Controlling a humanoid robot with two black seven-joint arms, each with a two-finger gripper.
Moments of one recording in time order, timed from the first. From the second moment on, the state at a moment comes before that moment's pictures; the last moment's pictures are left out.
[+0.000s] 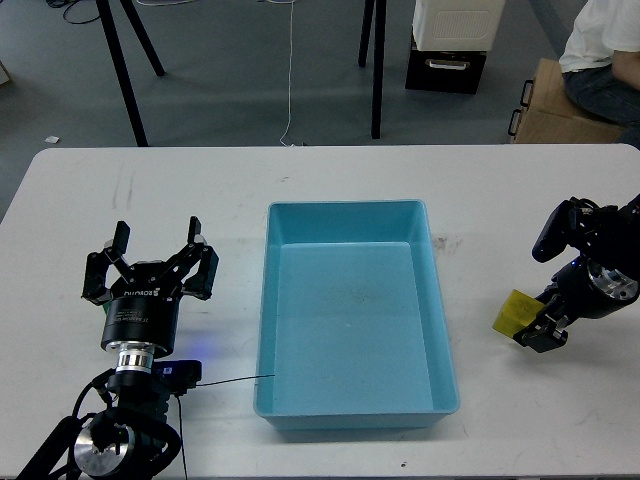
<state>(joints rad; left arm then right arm) 0.10 -0.02 -1.15 -1.54 -0.27 -0.36 -0.32 1.27 -0.69 -0.38 1.18 -1.90 0.49 0.49</state>
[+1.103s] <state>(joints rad) 0.09 -0.02 -1.20 -1.54 -0.27 -0.36 -0.32 1.71 -0.22 -0.49 1.22 -1.75 0.49 0.49</state>
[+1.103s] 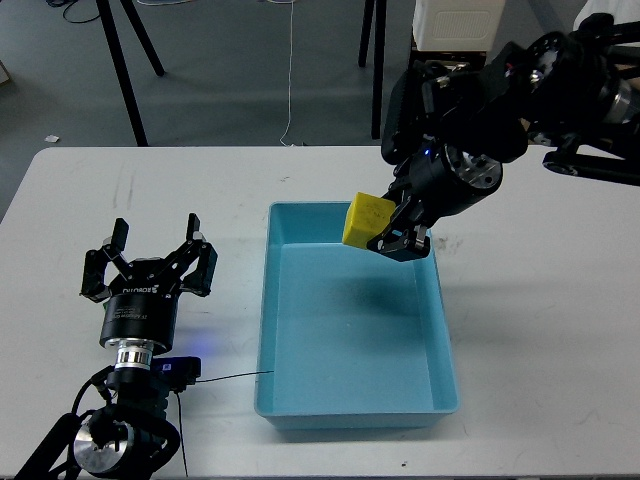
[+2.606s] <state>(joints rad) -0.37 0.49 -1.23 -1.39 -0.23 -0.20 -0.33 1.46 -0.14 0.35 0.95 -1.35 0.48 0.49</state>
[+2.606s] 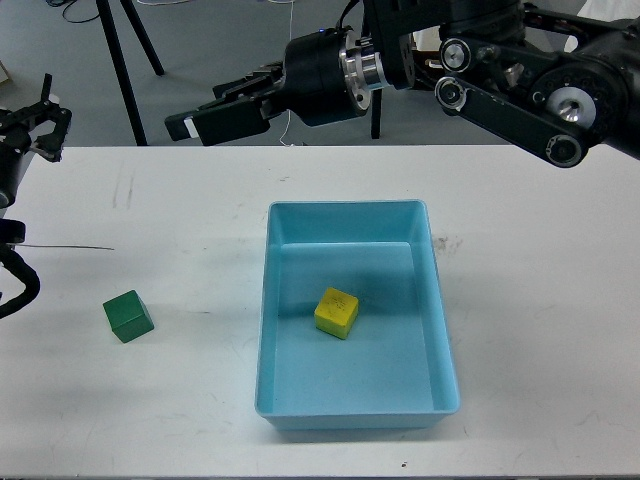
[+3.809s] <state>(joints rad) -0.47 0.81 -1.15 -1.42 1.72 -0.29 -0.49 0.47 -0.45 1.08 1.48 -0.80 0.01 0.41</state>
